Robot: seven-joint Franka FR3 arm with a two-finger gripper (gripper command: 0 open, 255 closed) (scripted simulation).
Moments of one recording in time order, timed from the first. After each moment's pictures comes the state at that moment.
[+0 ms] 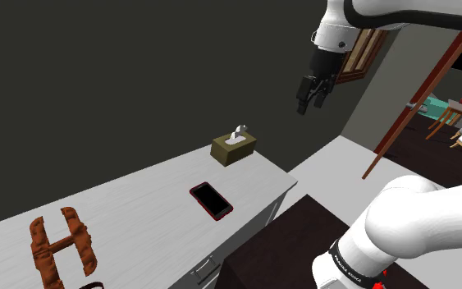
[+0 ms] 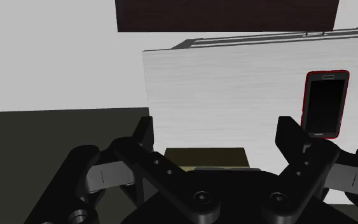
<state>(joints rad) -0.02 -0.74 0.00 -2.33 -0.07 1.55 -0.03</state>
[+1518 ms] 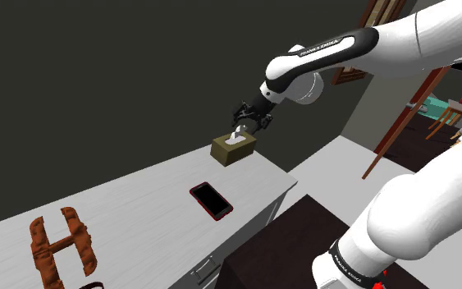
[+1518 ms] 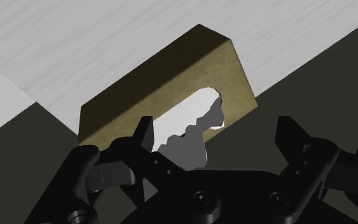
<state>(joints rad) 0.03 -0.23 -0.10 -2.48 0.40 2.50 0.10</state>
